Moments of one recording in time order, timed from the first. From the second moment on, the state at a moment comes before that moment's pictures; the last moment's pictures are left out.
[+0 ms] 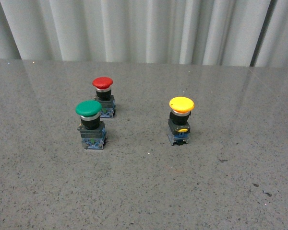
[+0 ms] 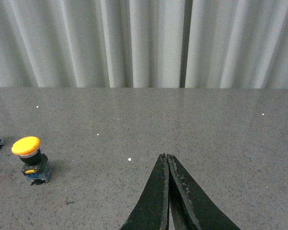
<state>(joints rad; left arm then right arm) 0.00 0.01 0.01 0.00 0.00 0.00 0.12 0.40 0.17 0.21 0.13 0.01</state>
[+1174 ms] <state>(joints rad) 0.00 0.01 0.01 0.00 0.00 0.00 0.00 0.15 0.04 0.08 0.00 0.01</state>
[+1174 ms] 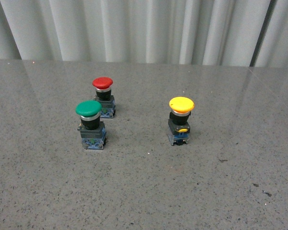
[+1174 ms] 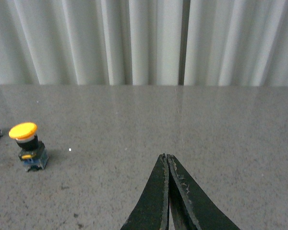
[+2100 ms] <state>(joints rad) 0.00 0.01 0.01 0.00 0.00 0.00 0.00 0.00 0.01 0.00 0.00 0.01</state>
